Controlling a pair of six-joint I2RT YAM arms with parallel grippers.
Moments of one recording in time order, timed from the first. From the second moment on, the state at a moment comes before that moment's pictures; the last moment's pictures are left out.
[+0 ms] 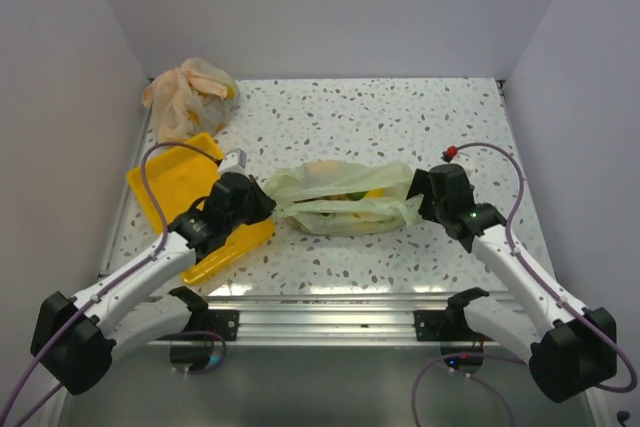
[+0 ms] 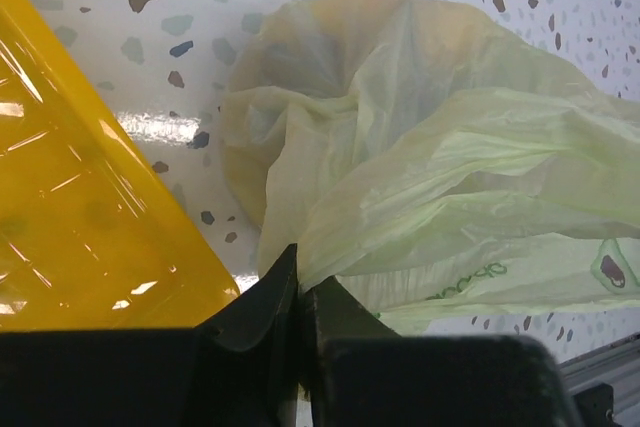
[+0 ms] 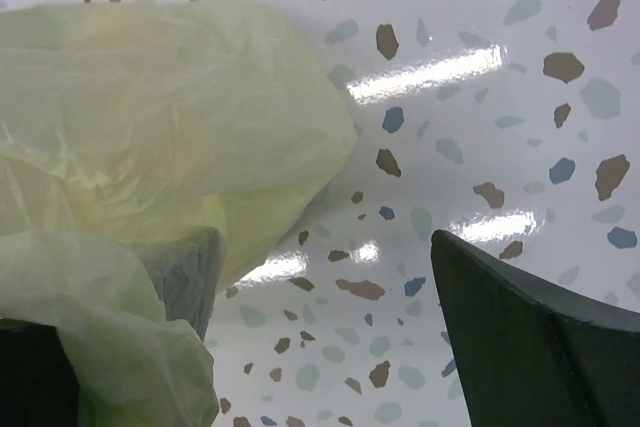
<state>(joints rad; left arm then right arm) -0.59 0.97 0.64 -0.28 -0.19 -0.81 0.36 0.99 0.70 -0.51 0.31 0.57</state>
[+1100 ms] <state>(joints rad) -0.94 1.40 1.43 -0.79 -0.50 -0.37 0.33 1.07 0.97 -0.71 0.10 0.33</state>
